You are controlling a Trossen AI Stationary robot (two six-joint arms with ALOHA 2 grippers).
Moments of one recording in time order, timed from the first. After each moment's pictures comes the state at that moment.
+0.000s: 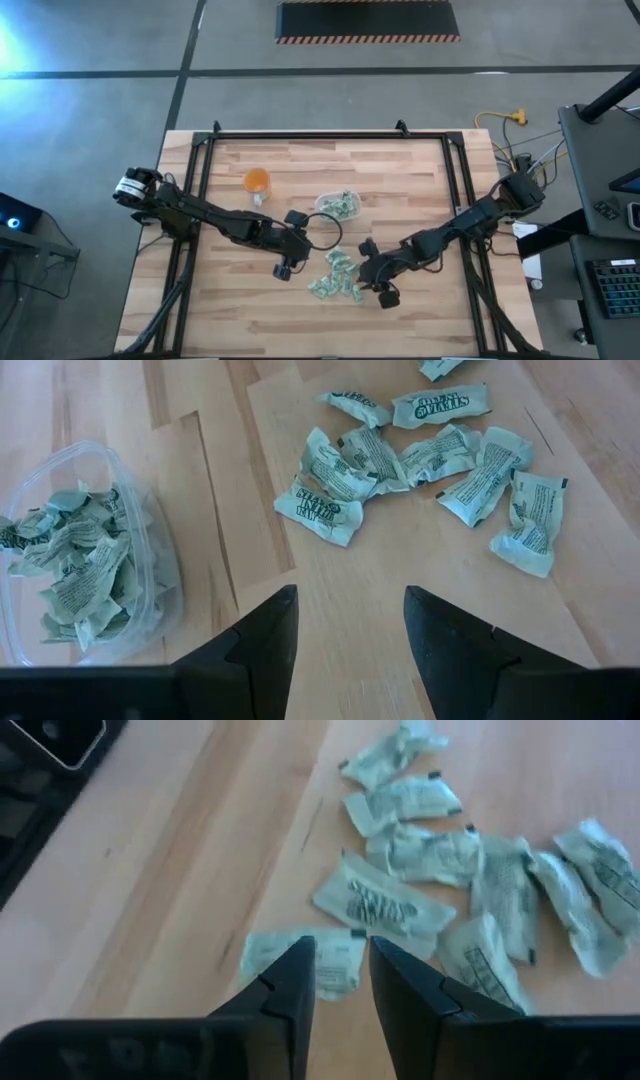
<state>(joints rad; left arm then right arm) -0.26 1.56 0.95 -0.23 -0.16 0.16 0.43 1.66 0.73 0.12 -0.03 0.21</state>
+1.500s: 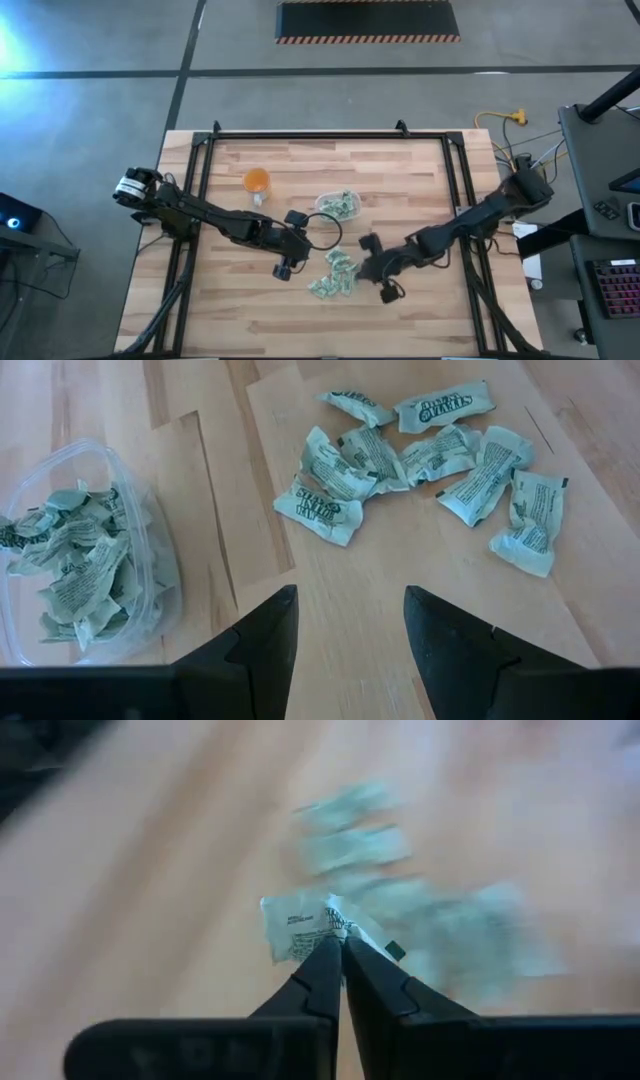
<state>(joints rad) -0.26 1.56 0.95 -0.23 -0.16 0.16 0.42 1.58 0.73 0.11 0.08 0.05</state>
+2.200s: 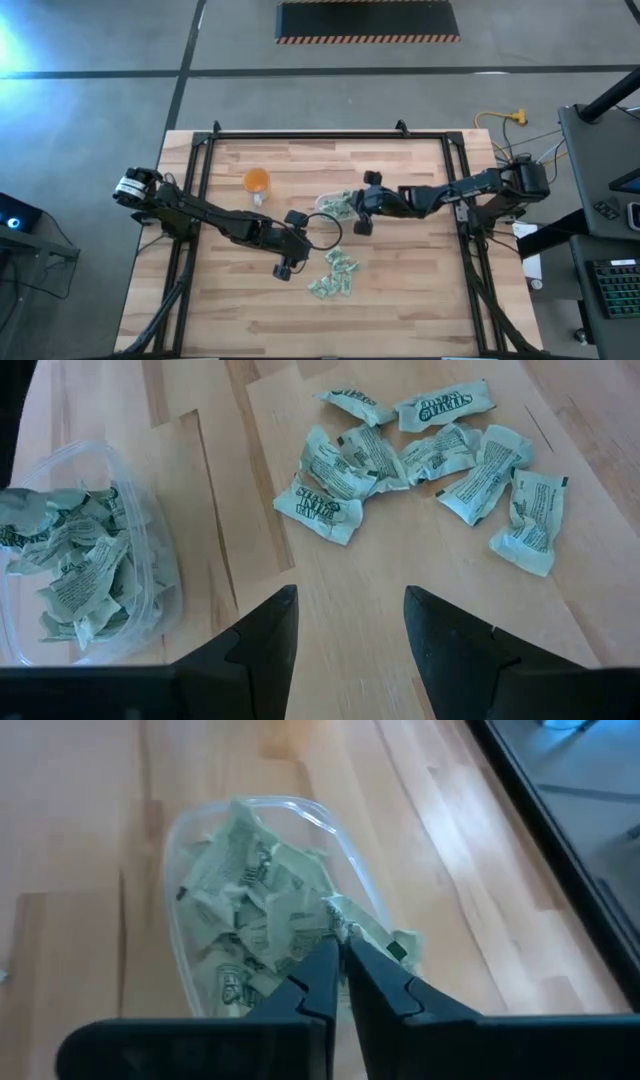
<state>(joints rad) -0.26 1.56 0.95 -0.23 -0.16 0.16 -0.04 1.55 0.73 0.11 0.33 -0.08</state>
